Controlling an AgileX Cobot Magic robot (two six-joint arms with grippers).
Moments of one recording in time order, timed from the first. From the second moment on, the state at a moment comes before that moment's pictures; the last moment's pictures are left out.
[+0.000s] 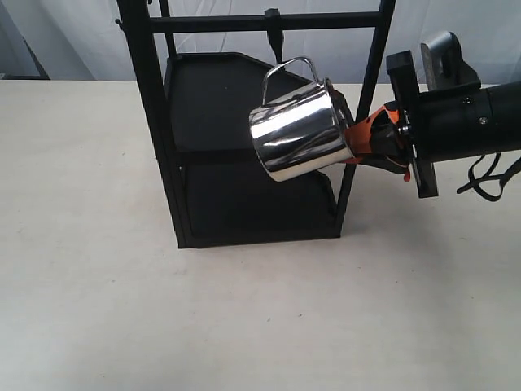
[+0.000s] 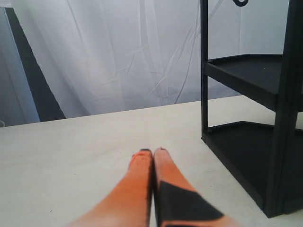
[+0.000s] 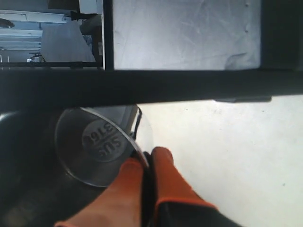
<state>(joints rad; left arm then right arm) -0.17 0.00 0.00 0.07 0.13 -0.01 0.03 1.60 -0.85 1.36 1.14 -0.64</state>
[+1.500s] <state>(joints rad) -0.17 0.00 0.00 0.07 0.13 -0.01 -0.01 0.95 -0.85 0.97 1.15 -0.62</state>
